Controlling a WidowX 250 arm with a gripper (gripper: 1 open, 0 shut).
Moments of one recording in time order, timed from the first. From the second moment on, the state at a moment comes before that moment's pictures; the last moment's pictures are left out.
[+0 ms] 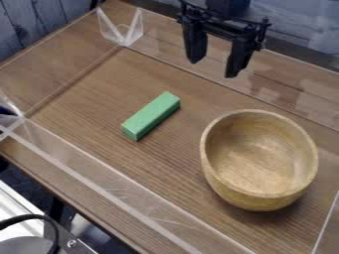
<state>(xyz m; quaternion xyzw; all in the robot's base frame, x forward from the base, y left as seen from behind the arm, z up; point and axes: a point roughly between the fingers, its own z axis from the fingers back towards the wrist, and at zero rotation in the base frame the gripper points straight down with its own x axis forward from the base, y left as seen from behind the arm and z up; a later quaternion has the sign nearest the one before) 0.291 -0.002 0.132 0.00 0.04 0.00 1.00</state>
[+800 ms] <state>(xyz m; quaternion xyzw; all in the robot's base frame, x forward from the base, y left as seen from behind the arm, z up) 0.245 0.057 0.069 0.00 0.08 -0.02 1.00</state>
